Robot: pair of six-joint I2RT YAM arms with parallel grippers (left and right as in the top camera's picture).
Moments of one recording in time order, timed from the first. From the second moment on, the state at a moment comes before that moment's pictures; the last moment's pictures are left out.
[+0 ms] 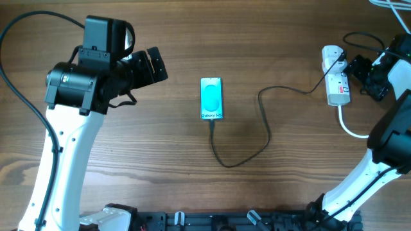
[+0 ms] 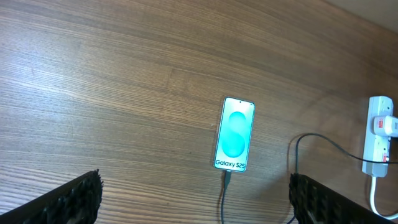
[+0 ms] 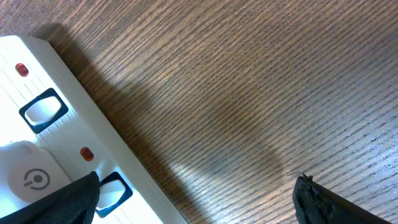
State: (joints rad) left arm -0.21 1.43 1.65 -1.19 0.03 -0.48; right arm -0.48 2.15 1.56 -0.67 -0.12 0.24
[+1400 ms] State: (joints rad) left arm -0.21 1.43 1.65 -1.19 0.03 -0.48; right arm -0.49 2.15 1.56 -0.71 -0.16 0.27
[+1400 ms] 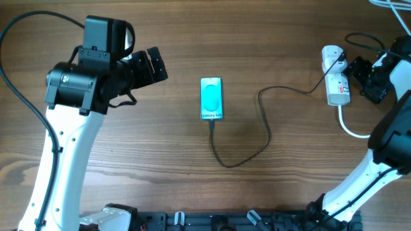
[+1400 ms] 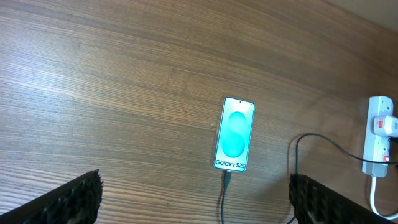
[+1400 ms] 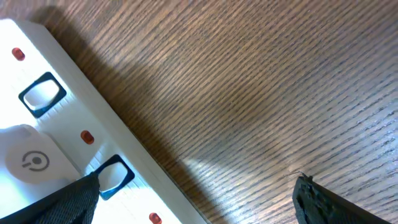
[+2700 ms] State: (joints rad) left arm -0.21 1.43 1.65 -1.19 0.03 -0.48; right arm -0.51 2.14 1.52 -0.64 -0.18 0.27
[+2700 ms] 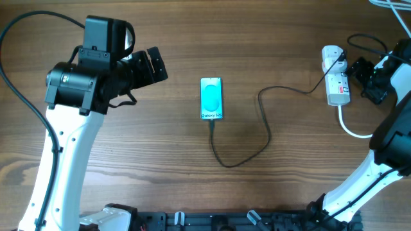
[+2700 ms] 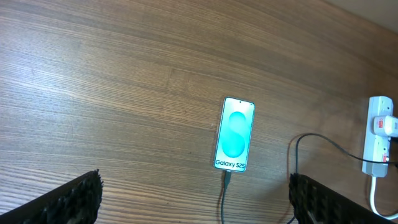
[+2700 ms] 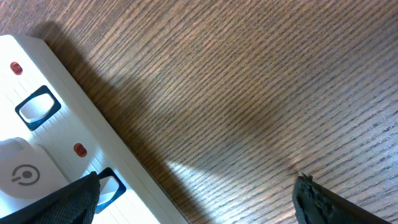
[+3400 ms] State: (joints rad) left arm -0.21 1.43 1.65 -1.19 0.03 -0.48; right arm -0.49 2.14 1.52 -0.64 -0.16 0.26
